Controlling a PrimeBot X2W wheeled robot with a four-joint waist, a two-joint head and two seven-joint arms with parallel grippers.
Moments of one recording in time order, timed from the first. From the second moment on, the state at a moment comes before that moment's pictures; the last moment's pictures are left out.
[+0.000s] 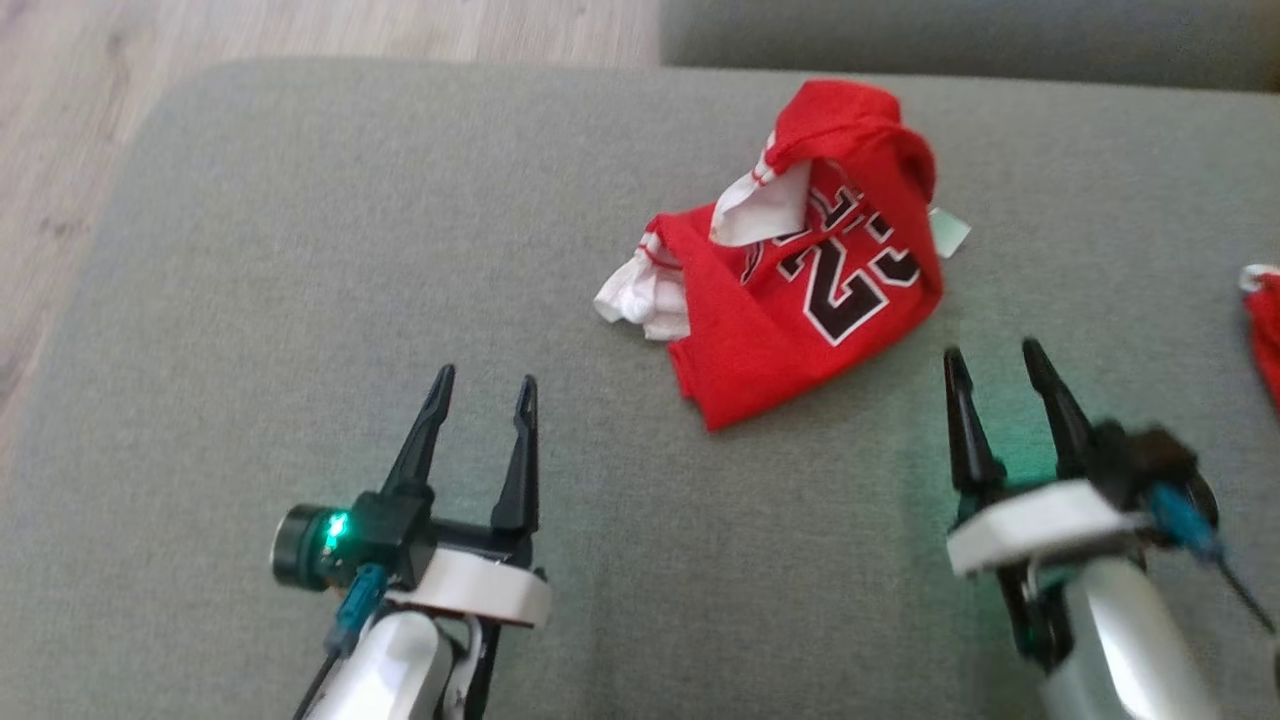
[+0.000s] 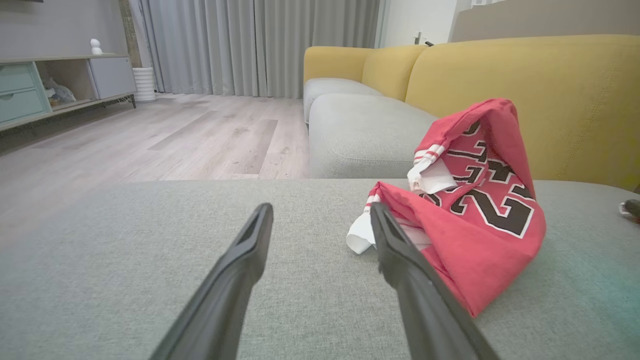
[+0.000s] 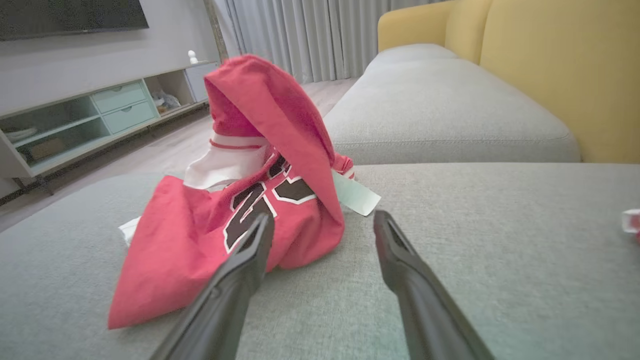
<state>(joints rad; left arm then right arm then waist) -0.20 0.13 -0.47 0.26 -0.32 0.15 -0.25 -0.16 -0.05 0.05 0.36 0.12 0.13 -0.25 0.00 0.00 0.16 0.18</state>
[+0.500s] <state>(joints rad) -0.27 0.07 -0.44 0.30 -0.28 0.10 -0.25 -0.49 -0.11 0.09 0.78 0.25 0.13 -0.18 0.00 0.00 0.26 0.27</state>
